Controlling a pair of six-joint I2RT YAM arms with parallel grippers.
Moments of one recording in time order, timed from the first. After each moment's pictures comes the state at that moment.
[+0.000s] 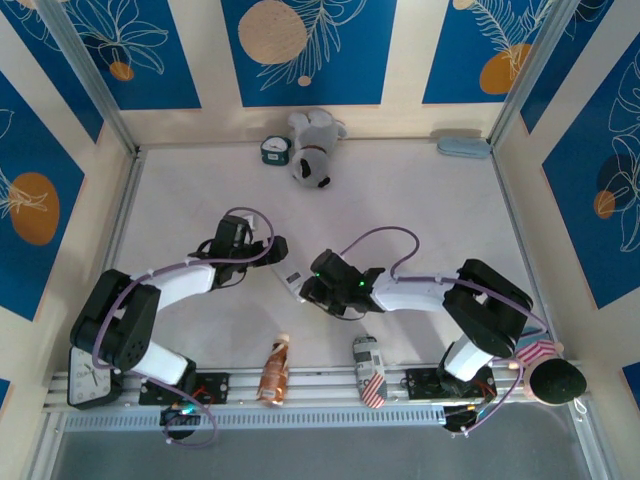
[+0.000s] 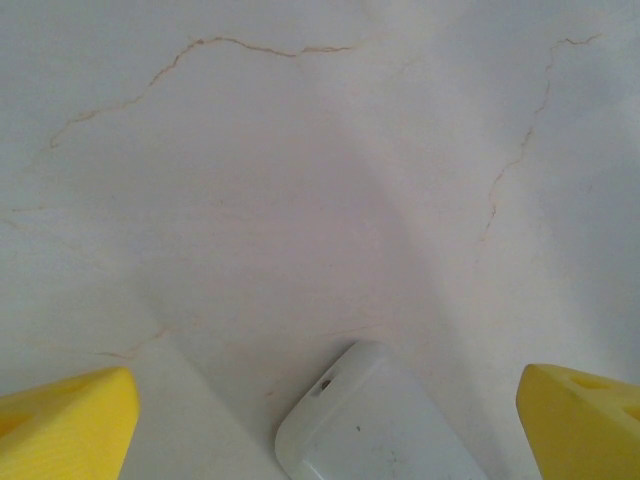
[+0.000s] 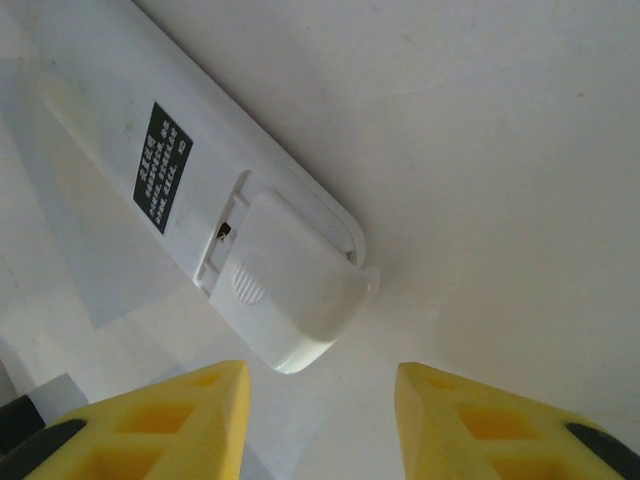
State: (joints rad) left arm -0.42 1.49 0.66 0.07 0.16 -0.57; right arm 0.95 1.61 0.77 -0.11 -0.07 1.37
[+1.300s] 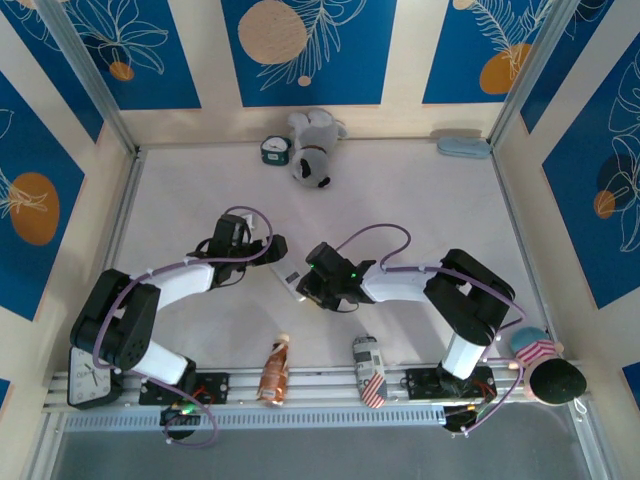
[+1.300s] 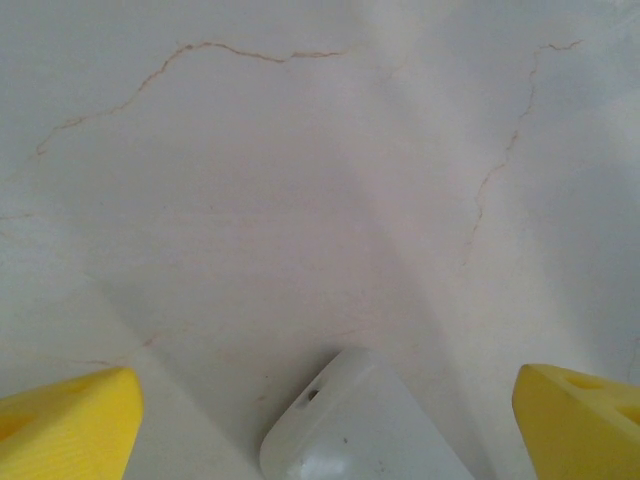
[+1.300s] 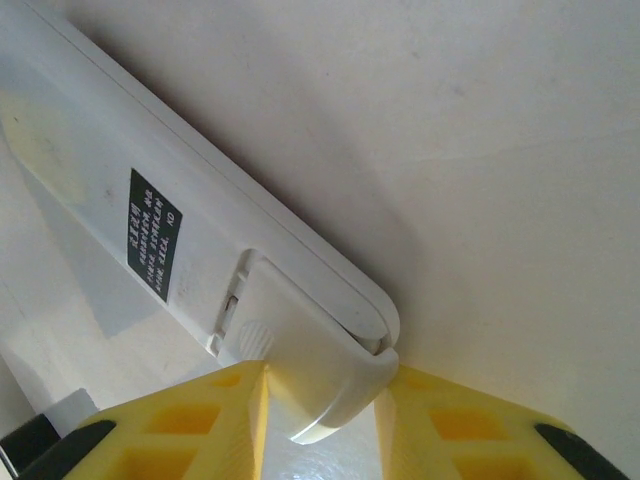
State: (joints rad) left arm -0.40 1.49 0.66 0.08 0.20 -0.58; right arm 0.92 1.71 0.85 -0.10 -0.13 1.38
